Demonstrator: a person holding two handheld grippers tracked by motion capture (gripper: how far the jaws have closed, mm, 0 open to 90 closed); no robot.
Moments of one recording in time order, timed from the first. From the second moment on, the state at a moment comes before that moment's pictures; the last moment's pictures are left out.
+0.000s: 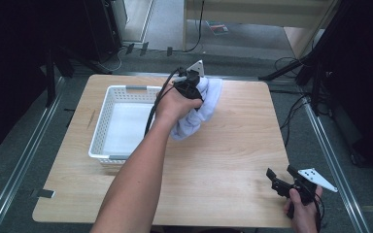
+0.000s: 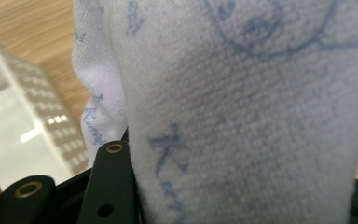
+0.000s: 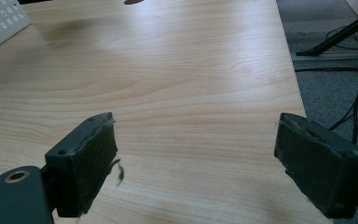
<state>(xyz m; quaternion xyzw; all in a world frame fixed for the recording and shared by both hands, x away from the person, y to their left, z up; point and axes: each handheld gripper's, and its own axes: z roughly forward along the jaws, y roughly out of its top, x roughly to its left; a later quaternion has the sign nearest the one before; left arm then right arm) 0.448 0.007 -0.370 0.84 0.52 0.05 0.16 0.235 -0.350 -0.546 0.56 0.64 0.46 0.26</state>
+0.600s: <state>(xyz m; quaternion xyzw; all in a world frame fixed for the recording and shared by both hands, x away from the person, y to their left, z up) 0.449 -0.034 -0.439 0.84 0.52 0.01 0.16 0.235 -0.351 -0.546 0.56 0.64 0.46 0.25</state>
